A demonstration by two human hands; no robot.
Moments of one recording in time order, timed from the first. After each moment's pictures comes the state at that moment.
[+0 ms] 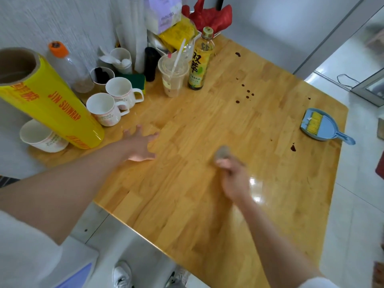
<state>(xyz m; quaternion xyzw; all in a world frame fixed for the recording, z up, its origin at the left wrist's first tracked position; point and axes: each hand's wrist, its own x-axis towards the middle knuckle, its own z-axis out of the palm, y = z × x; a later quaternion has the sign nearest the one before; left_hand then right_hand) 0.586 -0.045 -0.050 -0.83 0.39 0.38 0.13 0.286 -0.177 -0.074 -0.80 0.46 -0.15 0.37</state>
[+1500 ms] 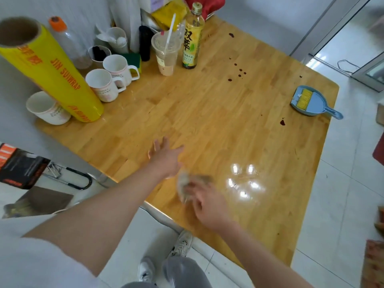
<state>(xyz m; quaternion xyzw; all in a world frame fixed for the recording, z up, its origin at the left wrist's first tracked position) 0.412 -0.019 -0.033 -0.83 0.40 0.38 0.03 0.196 -0.041 -0.084 -0.93 0.22 -0.04 0.30</state>
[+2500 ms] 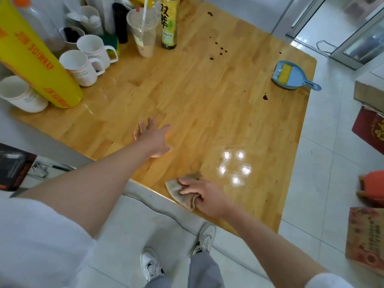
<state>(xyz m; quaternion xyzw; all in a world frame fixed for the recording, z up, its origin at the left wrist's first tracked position) 0.409 -0.017 -0.050 -0.84 0.41 0.36 0.04 0.143 -0.036 -0.080 -0.92 0.16 0.02 0.35</state>
